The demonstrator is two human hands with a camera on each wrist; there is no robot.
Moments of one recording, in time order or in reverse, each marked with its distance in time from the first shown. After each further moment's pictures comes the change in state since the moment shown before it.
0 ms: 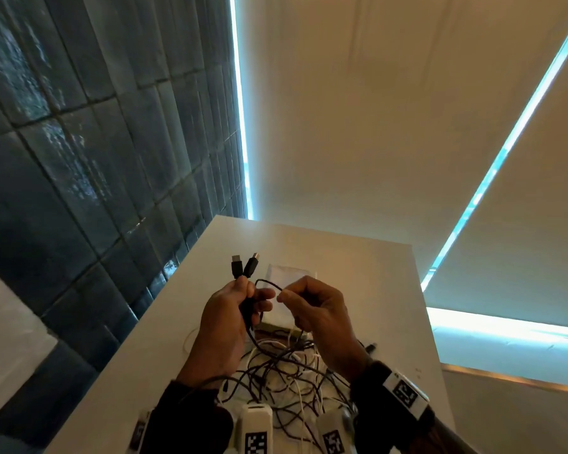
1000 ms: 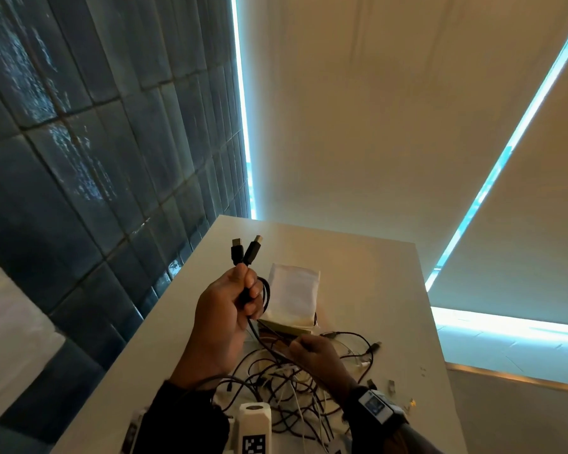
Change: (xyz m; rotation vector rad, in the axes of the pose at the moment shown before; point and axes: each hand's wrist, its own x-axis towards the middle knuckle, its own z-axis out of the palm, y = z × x) left_hand -0.012 0.018 -0.002 -0.074 -0.165 0.107; right_hand -0.028 0.133 -0.031 -0.402 -0.048 0.348
